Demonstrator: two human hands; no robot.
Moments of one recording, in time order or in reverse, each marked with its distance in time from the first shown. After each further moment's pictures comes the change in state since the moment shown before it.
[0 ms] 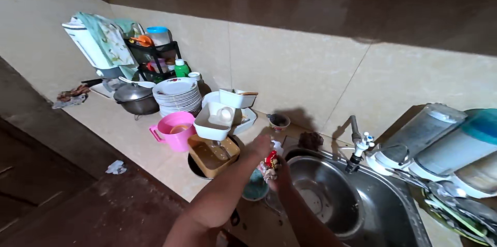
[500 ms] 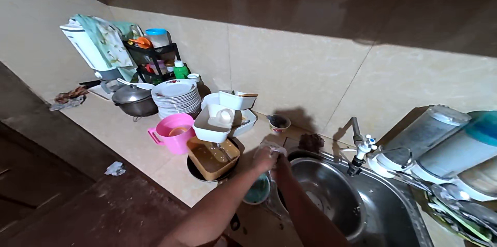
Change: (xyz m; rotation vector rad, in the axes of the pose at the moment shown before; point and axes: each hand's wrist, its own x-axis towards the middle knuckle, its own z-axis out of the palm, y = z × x) left_hand -0.029 0.001 0.017 -0.362 -0.031 -0.024; right_hand 0.028 -0.007 0.018 -0.334 0.244 -0.195
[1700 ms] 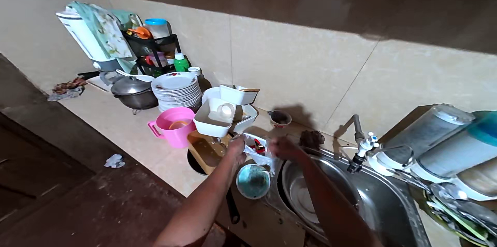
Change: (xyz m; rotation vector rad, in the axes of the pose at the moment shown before) left_hand 0.008 -0.054 -0.030 -1.146 0.509 -0.267; right_hand 0.000 -0.084 0.004 -1.390 -0.765 -0.293
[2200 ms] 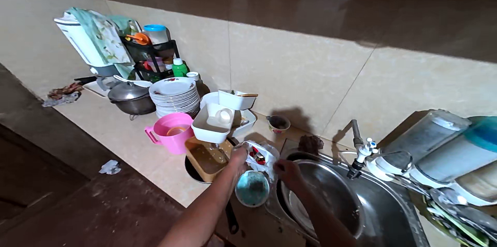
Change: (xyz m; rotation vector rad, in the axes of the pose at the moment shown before) left_hand -0.005 -0.008 0.007 0.093 -0.020 -0.017; right_hand -0.036 0.028 0.035 -0.044 0.239 0.080
